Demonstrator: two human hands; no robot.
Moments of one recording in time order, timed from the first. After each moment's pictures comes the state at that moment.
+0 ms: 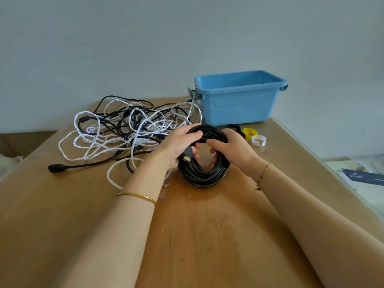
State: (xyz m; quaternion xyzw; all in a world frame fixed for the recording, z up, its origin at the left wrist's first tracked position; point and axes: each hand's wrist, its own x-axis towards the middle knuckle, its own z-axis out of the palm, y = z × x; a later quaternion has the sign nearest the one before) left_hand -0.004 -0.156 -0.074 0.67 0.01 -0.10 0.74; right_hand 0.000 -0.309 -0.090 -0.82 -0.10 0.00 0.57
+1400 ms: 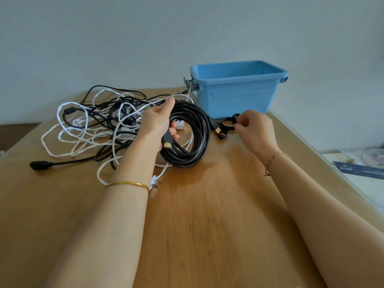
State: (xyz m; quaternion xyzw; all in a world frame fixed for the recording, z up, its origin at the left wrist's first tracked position) left_hand 0.016 -0.134 -0.056 0.69 0.13 0.06 0.71; right_hand 0.031 -0.345 -0.090 -0.91 -0.02 -0.23 0.35
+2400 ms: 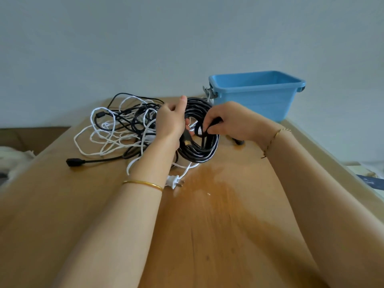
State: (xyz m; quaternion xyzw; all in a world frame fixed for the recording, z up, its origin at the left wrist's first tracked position) left_hand 0.007 -0.126 -0.048 0.70 0.10 0.19 0.67; right_hand 0.004 -0.275 -0.016 -0.91 -0.34 -0.04 0.23
